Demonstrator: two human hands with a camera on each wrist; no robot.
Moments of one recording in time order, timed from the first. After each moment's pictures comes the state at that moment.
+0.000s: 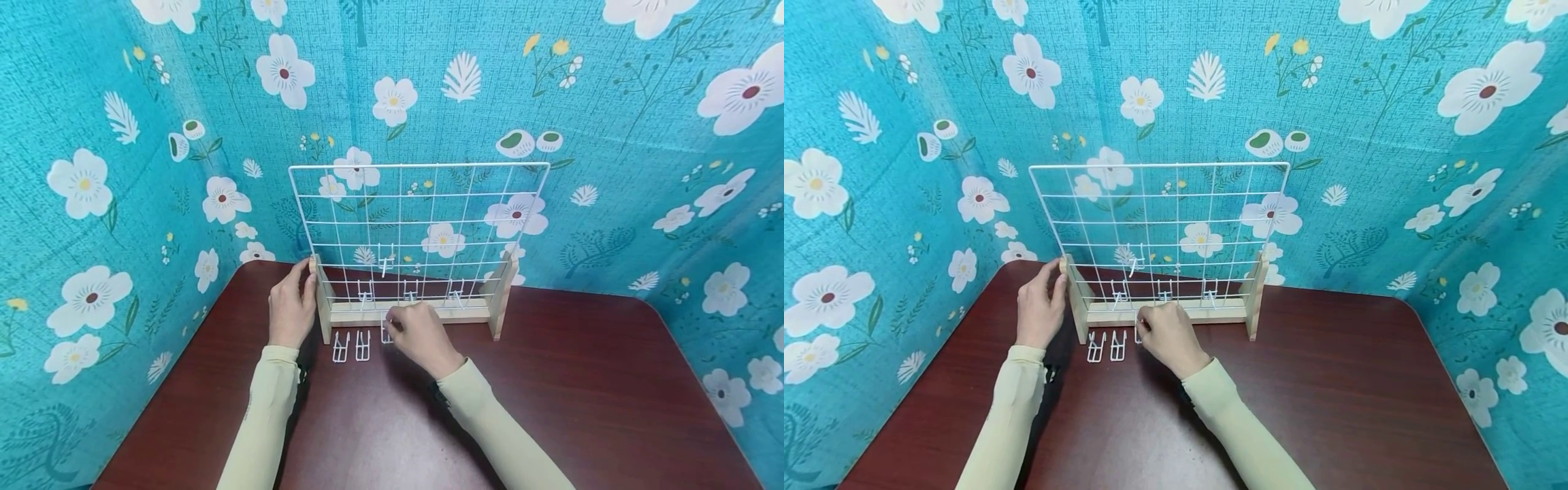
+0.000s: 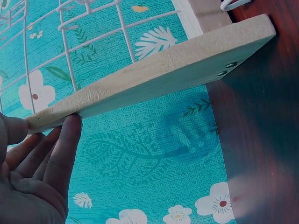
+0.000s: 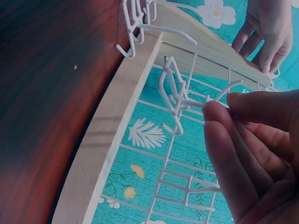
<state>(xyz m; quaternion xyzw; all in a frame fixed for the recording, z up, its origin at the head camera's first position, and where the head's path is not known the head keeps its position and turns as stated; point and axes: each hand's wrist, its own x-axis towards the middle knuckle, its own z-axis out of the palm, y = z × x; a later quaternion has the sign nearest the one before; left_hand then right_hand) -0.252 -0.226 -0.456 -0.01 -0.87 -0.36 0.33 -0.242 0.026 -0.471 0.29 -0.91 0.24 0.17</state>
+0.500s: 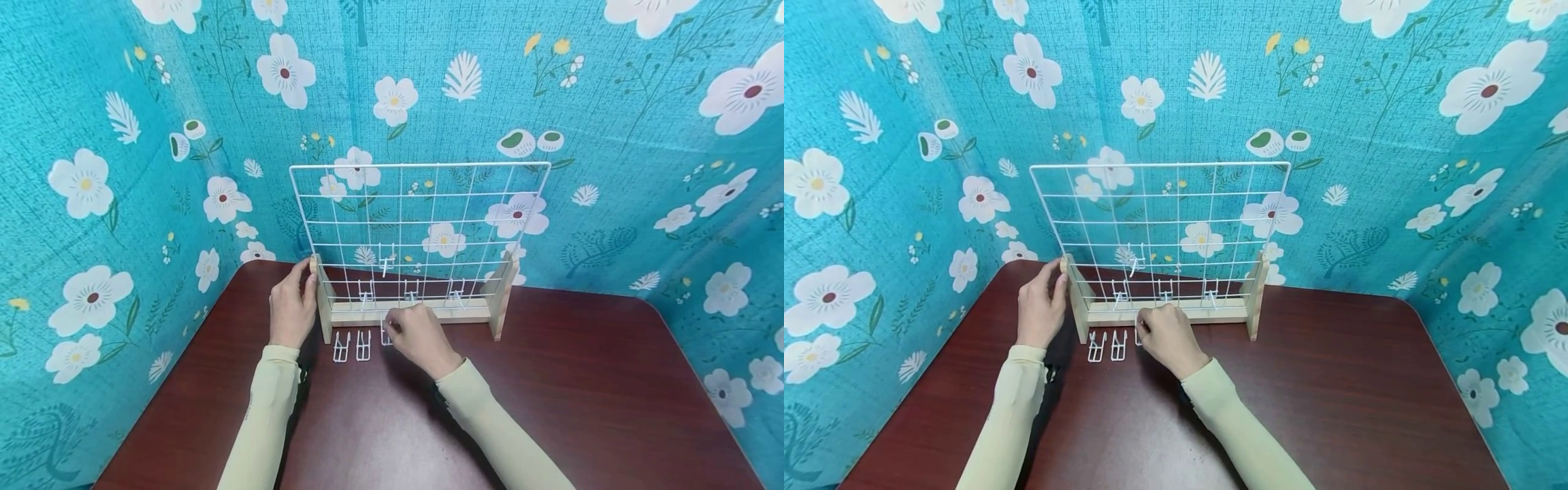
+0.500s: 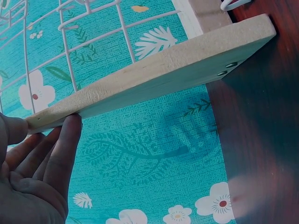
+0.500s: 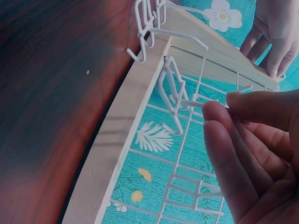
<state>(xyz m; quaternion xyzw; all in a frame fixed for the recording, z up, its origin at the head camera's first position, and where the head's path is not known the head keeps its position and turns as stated) -0.252 -0.226 -0.457 -0.03 -0.87 -0.36 0.34 -0.245 0.024 -0.481 0.30 -0.90 0.25 0.18</state>
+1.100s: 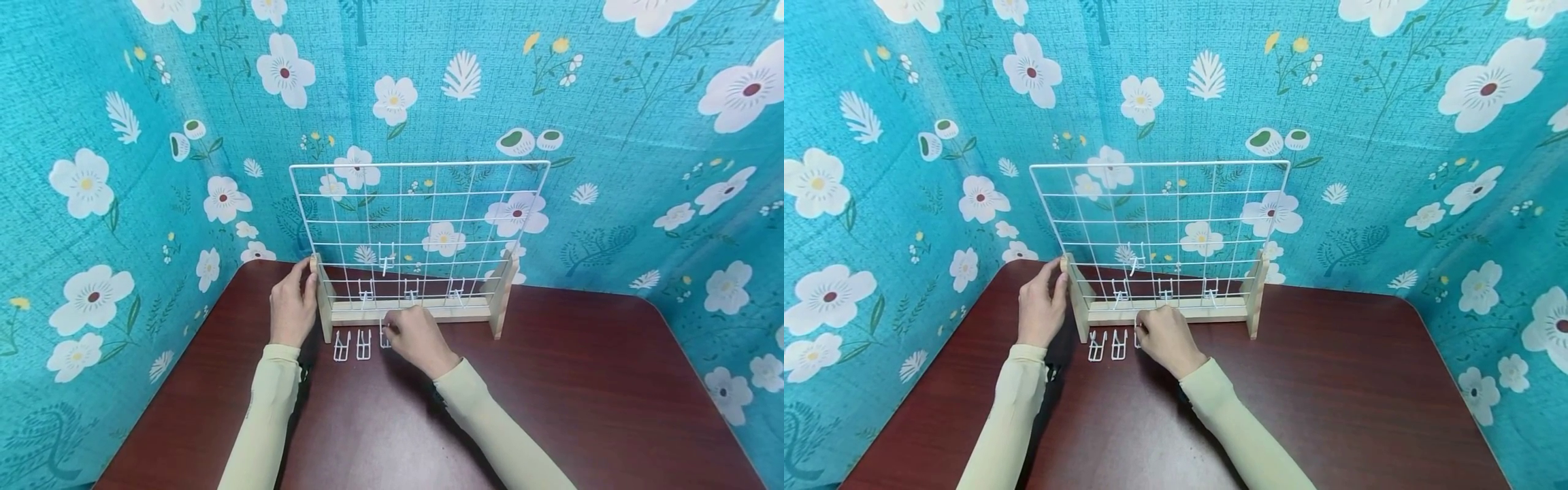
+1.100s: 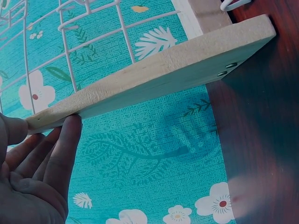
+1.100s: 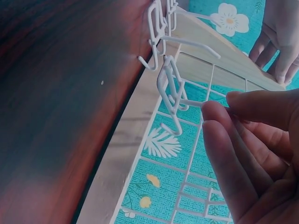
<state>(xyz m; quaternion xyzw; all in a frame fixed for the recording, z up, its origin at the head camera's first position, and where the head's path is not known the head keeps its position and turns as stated) -0.254 -0.227 -0.459 -0.02 -0.87 -0.35 0.34 -0.245 0.020 -0.488 0.30 -0.91 0.24 0.17</state>
